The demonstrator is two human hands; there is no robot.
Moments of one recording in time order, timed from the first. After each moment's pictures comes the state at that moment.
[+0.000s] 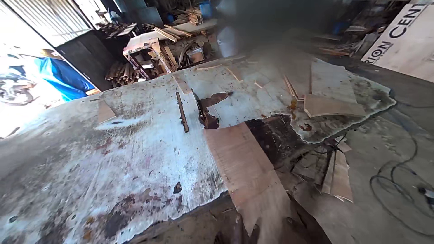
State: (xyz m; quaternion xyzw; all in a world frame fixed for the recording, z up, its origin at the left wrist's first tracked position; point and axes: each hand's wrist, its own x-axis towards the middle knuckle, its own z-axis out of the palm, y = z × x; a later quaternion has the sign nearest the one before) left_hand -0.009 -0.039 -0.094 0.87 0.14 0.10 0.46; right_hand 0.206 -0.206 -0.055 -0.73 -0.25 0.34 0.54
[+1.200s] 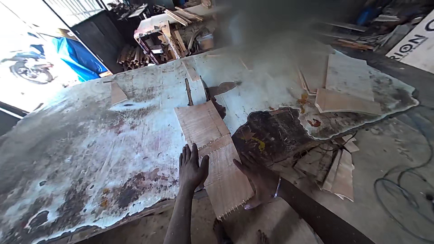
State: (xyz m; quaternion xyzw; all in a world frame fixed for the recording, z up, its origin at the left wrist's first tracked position) left_hand 0.059 0.194 -0.061 0.88 0.43 0.13 0.18; right_hand 0.263 -0.037 -0.038 -0.67 -0.69 0.21 0.16
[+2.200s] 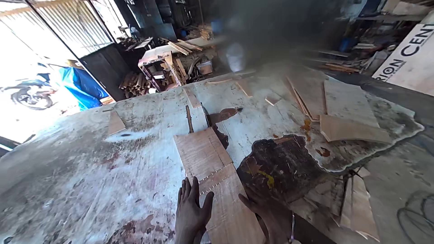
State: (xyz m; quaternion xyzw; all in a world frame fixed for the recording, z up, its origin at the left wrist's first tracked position) left_hand 0.065 0.208 -0.063 0.87 0.42 0.20 0.17; right_hand 0.284 -0.018 -0.045 -0.65 -0.71 0.20 0.18
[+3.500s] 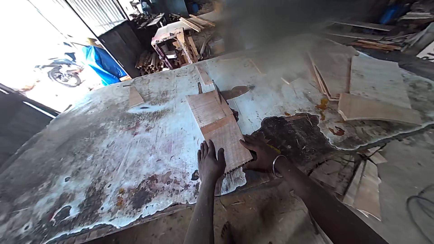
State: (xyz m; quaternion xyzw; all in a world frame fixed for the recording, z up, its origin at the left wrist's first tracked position) left_hand 0.106 0.195 -0.052 0.85 0.49 0.11 0.17; right_hand 0.315 0.055 -0.042 -0.73 -0.63 0.20 0.20
